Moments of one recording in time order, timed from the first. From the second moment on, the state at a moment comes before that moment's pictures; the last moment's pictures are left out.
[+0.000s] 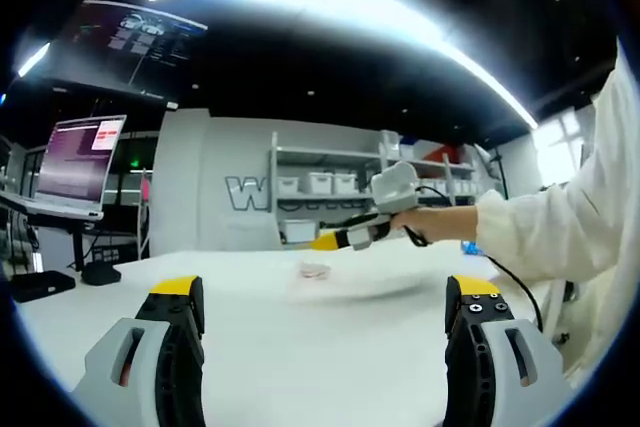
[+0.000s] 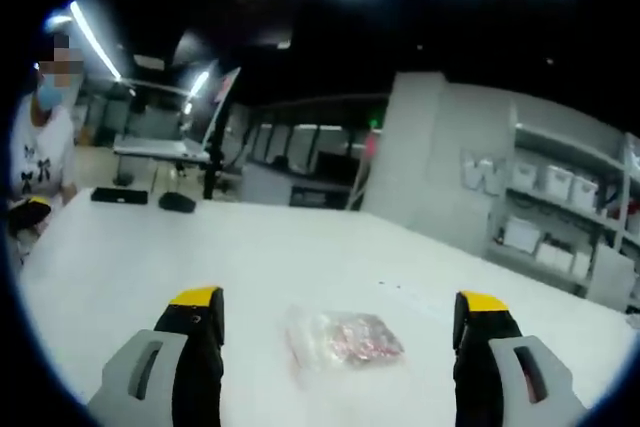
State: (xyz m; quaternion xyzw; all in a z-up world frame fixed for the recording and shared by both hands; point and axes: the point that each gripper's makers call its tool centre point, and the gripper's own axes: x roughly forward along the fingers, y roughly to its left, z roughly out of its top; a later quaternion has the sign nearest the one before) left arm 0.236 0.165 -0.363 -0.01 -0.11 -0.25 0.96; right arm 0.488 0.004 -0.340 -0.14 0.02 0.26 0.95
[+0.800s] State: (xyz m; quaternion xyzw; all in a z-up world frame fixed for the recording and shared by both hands) left arm 0.232 0.164 -0.362 -0.01 -0.11 -0.25 0.96; right arm 0.458 -0.003 -0.337 -0.14 0.01 0.27 0.95
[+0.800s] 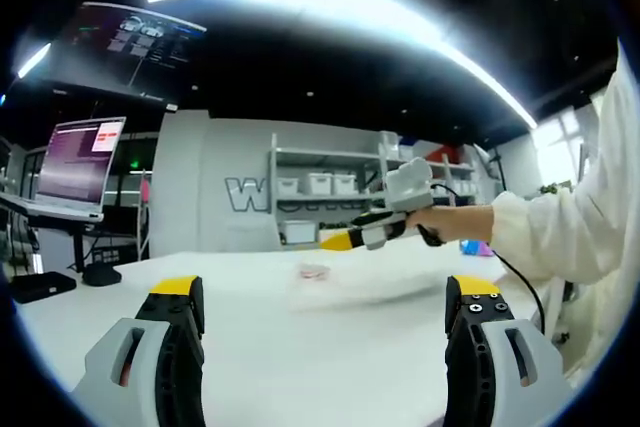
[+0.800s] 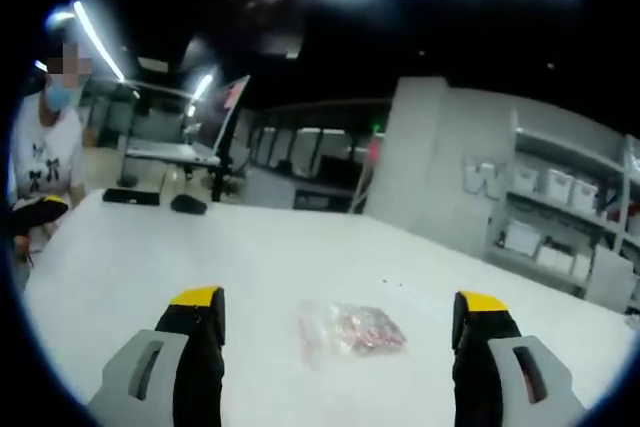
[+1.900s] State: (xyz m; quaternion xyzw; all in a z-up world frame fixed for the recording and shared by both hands) left arm 0.233 0.163 -0.365 0.00 -0.11 -0.25 0.96; right arm 0.426 -0.016 -0.332 -0.14 -0.01 0.27 0.95
